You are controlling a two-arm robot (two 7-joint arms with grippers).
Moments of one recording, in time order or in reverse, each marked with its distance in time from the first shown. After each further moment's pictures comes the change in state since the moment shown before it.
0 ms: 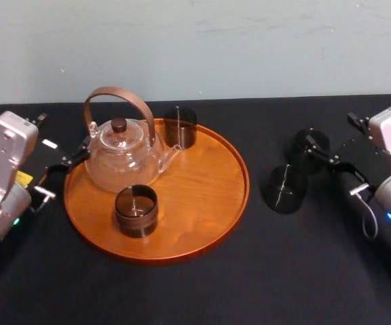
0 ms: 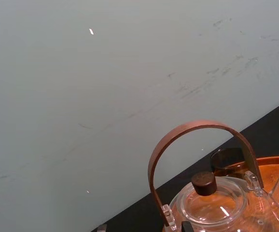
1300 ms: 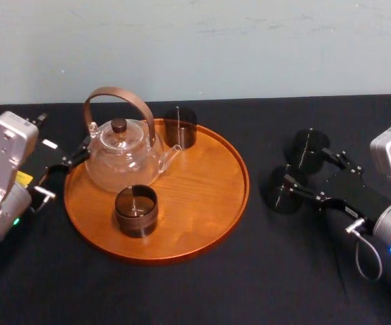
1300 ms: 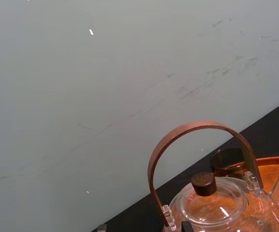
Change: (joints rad) left arm 0.000 0.000 0.000 0.000 0.000 0.000 0.000; right arm -0.206 0.031 0.110 -0.258 0.090 0.156 0.190
